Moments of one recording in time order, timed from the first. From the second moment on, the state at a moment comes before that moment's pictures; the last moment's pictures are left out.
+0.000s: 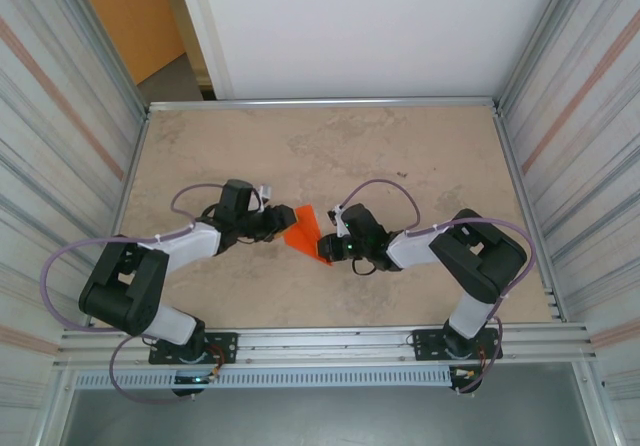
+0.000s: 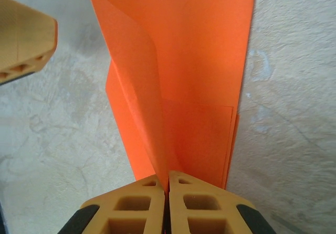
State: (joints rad) left arm -0.41 1.46 0.62 0.09 0.56 -0.87; right arm 0.79 1.72 0.63 0.37 -0.30 0.67
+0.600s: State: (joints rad) left arm -0.48 1.56 0.65 0.02 0.51 -0.80; right arm 0.76 1.74 0.62 0.39 -0.38 0.75
